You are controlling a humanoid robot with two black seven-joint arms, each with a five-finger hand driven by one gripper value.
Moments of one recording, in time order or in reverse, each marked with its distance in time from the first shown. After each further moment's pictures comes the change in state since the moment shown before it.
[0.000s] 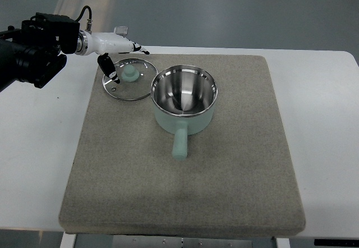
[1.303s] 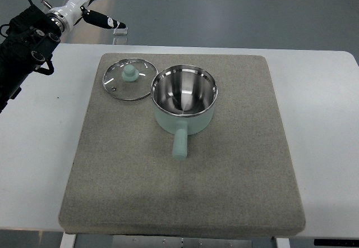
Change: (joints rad) left arm 0.090 -0.067 -0.135 0.228 -0.991 0.008 0.156; right arm 0.000 0.000 -0.001 0.000 0.000 0.000 0.000
